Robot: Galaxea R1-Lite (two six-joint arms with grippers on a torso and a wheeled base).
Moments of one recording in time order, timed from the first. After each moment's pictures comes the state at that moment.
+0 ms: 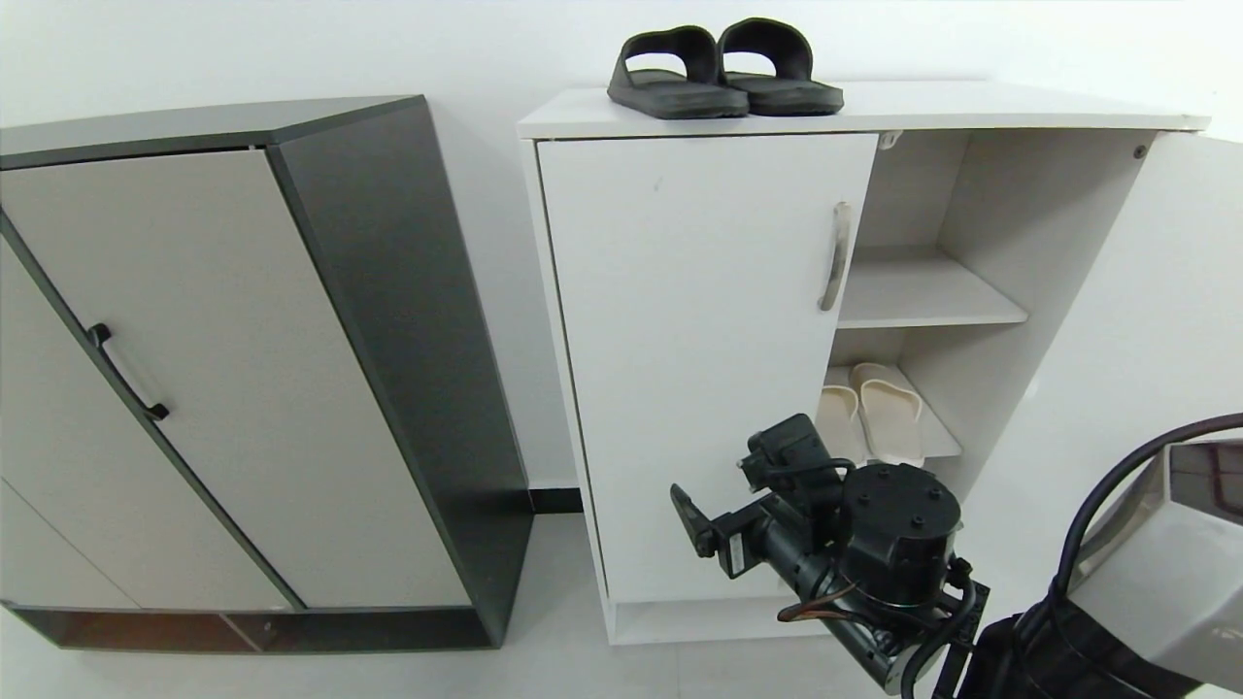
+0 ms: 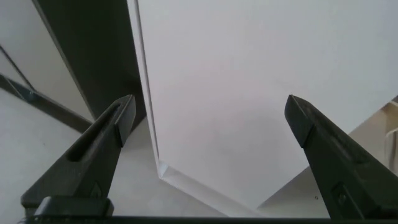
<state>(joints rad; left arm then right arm) 0.00 0.00 0.00 0.00 -0.02 -0.01 0.84 2.05 -0.65 -1.36 -0.35 -0.08</state>
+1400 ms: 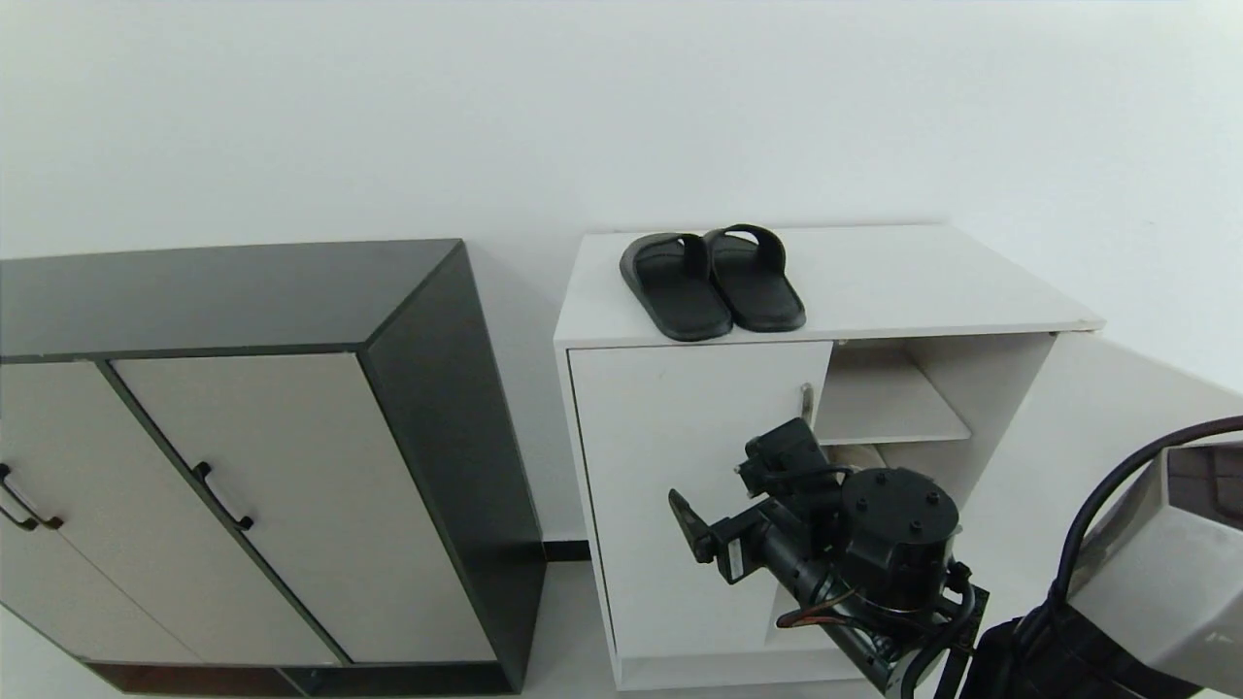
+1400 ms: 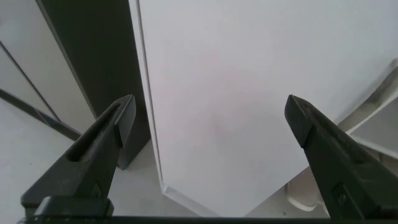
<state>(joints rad) 0.00 0.00 0.00 0.00 -0.02 -0.01 0.85 2.05 -0.64 -1.36 -0.35 -0.08</state>
